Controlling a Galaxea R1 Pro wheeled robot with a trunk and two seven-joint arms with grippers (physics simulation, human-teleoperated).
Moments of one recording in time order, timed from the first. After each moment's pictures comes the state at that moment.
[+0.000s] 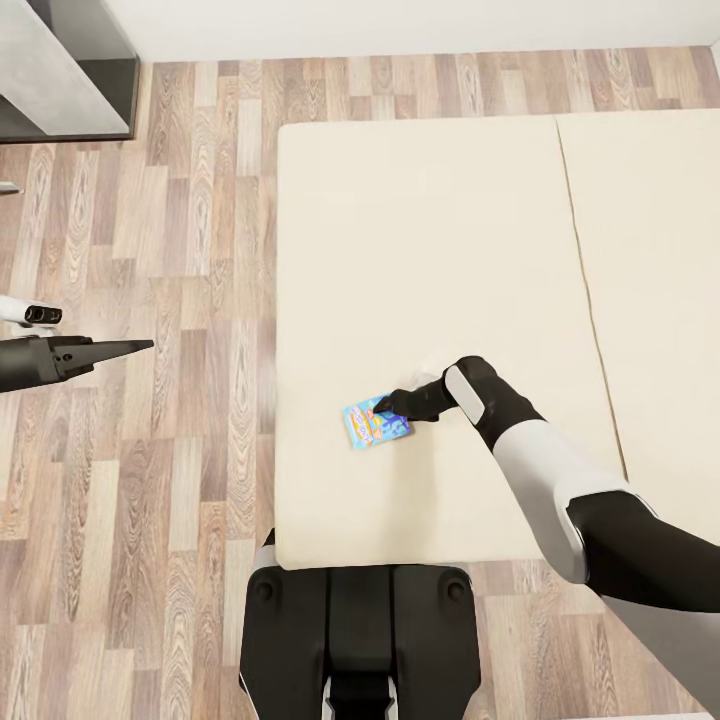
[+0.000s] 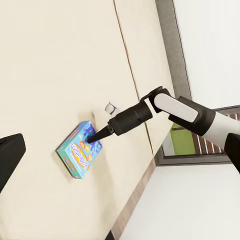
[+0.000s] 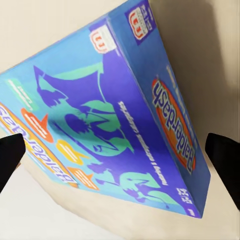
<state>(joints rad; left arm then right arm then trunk) -0.95 0.56 0.26 -1.34 0.20 1.04 -1.57 -1.29 0.08 0.13 -0.46 -0.35 0.98 0.20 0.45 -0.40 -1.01</state>
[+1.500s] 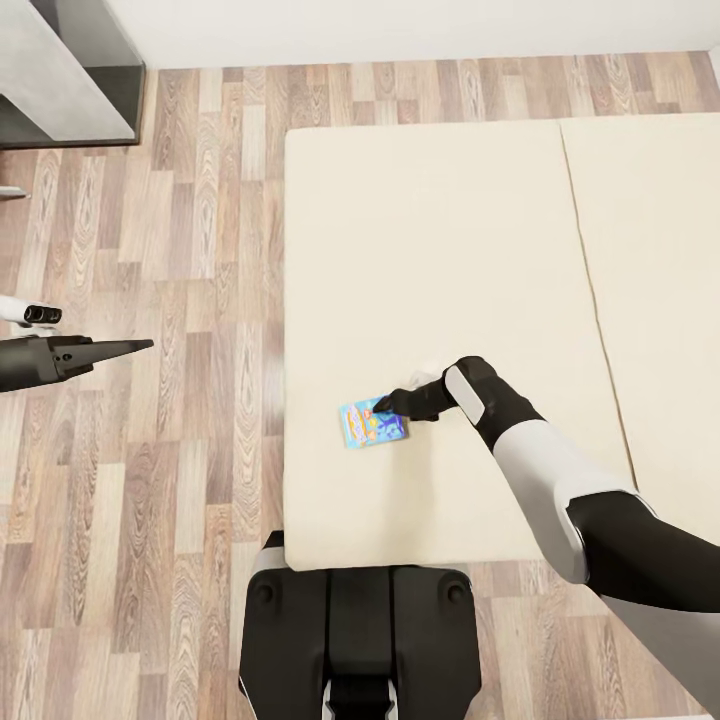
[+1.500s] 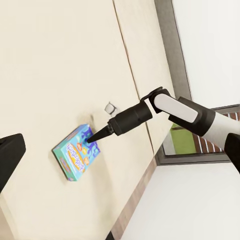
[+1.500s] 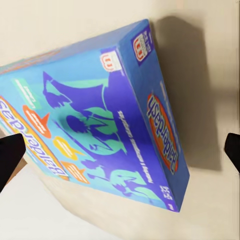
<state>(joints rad) -0.95 0.56 0.27 -1.34 0.20 1.04 -1.57 -1.29 0.08 0.13 -0.46 -0.35 0.97 0.21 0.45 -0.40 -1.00</state>
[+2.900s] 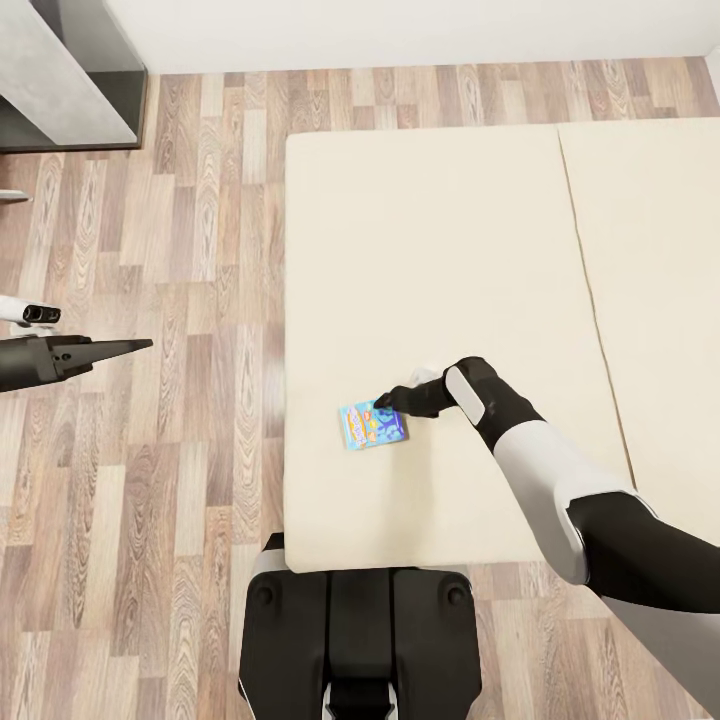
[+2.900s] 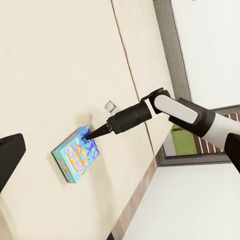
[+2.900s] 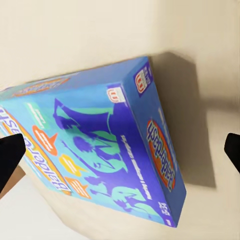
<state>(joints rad) -0.95 0.56 0.27 -1.34 0.20 1.04 -1.57 -1.28 0.08 0.13 -0.46 -0.36 0.92 0.21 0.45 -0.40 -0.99</state>
